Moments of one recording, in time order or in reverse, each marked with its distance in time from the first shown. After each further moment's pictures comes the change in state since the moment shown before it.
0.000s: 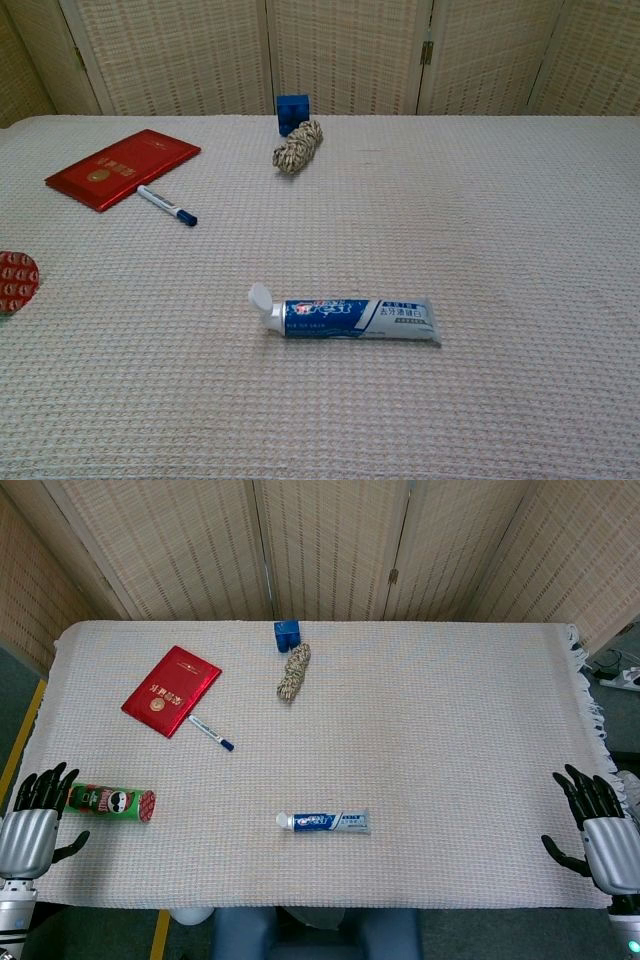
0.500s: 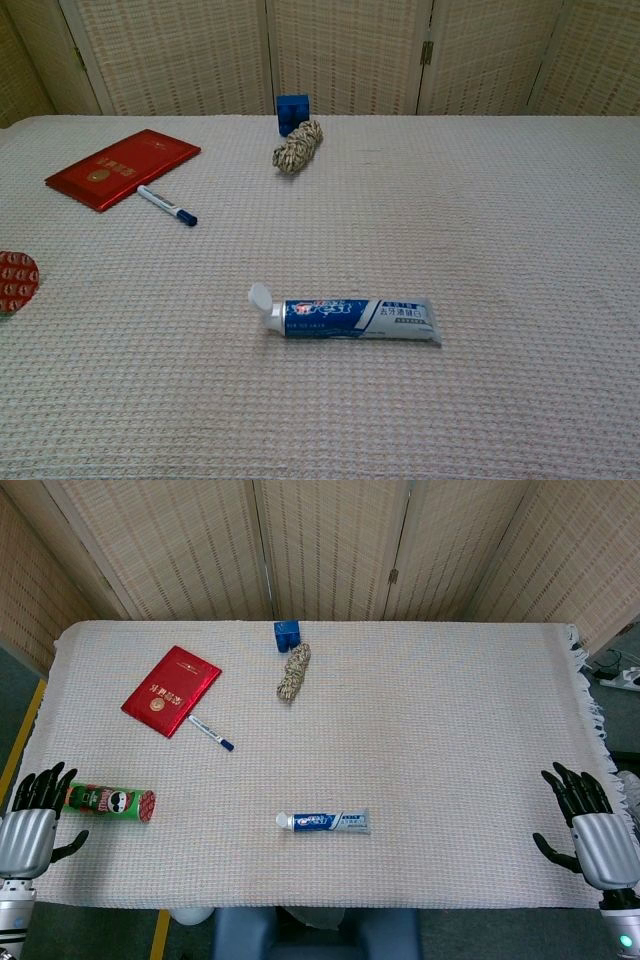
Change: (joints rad) left arm 0.003 -0.009 -0.001 0.023 0.000 0.006 -0.020; right arm 0.019 -0.009 -0.001 -0.006 -0.011 -0.011 -0.023
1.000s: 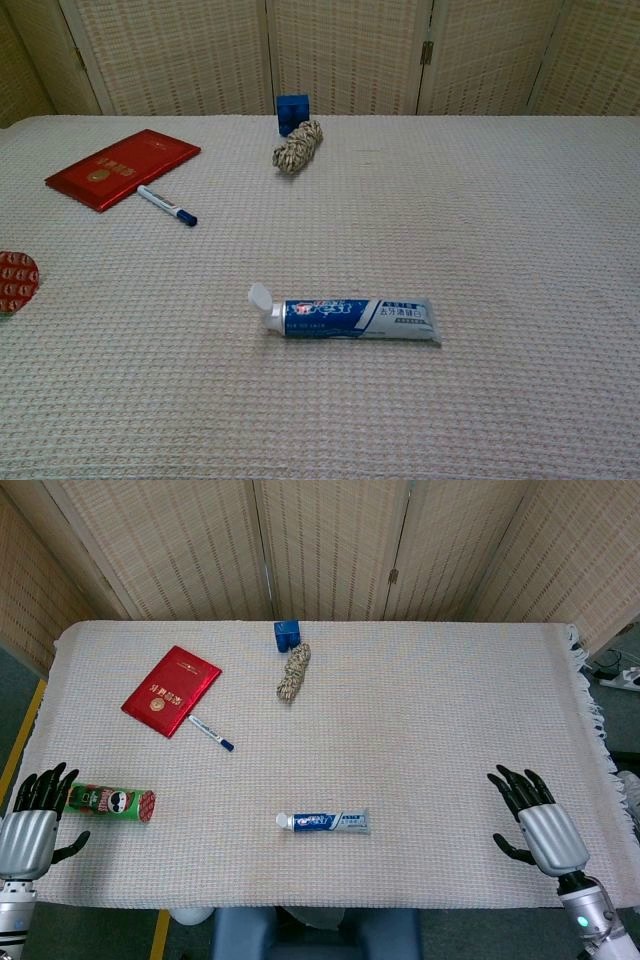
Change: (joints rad) left arm 0.004 0.002 0.005 -0.007 0.022 0.015 -0.002; right arm 0.123 -0.047 -0.003 -0.045 -0.028 -0.188 -0.118
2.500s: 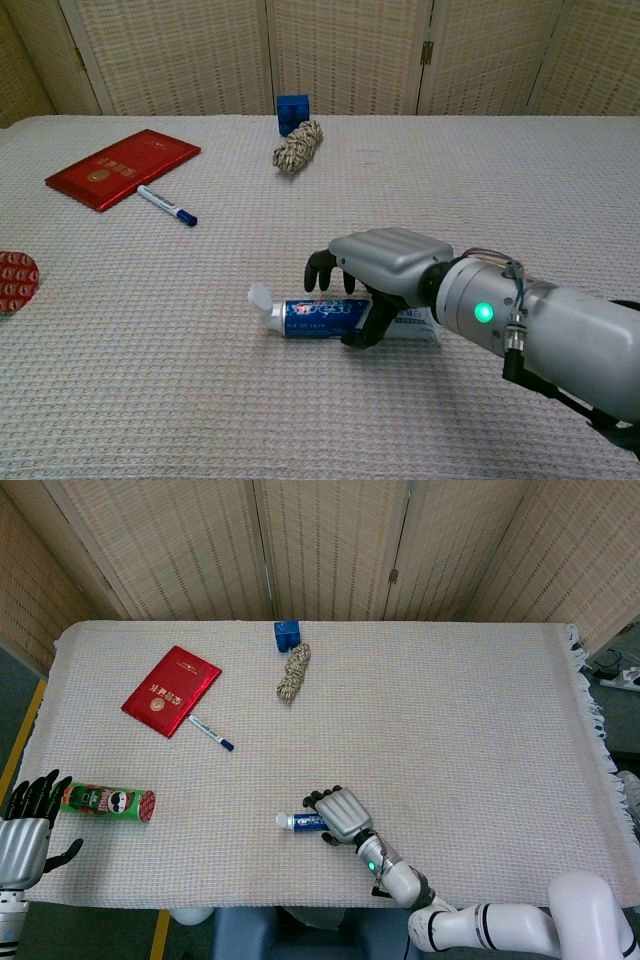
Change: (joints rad) left arm 0.030 0.030 0.017 -0.019 0.013 0.018 -0.002; right arm 0.580 -0.674 0.152 0.136 0.642 -0.440 -0.632
